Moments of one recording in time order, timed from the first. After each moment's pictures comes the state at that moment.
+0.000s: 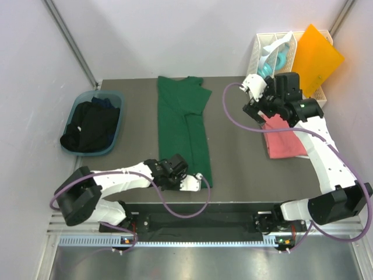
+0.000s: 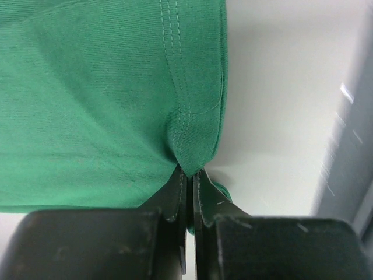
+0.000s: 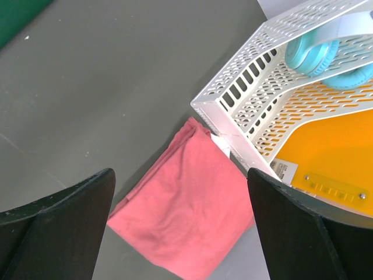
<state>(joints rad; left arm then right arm) -0.95 1.37 0.67 -0.51 0.02 0.74 0.24 1.34 1.47 -0.82 -0.10 -0.74</state>
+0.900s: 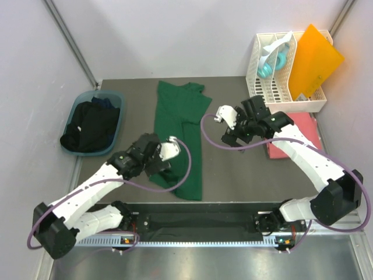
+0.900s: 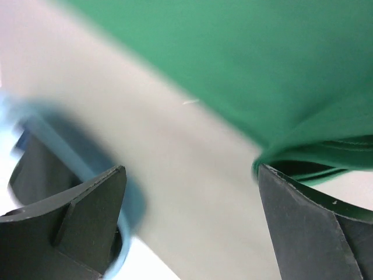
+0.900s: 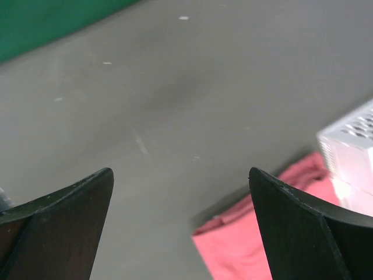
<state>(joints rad) -0.72 1.02 0.76 -0.67 -0.21 0.65 0.49 1.35 1.25 -0.83 -0.15 -0.68</state>
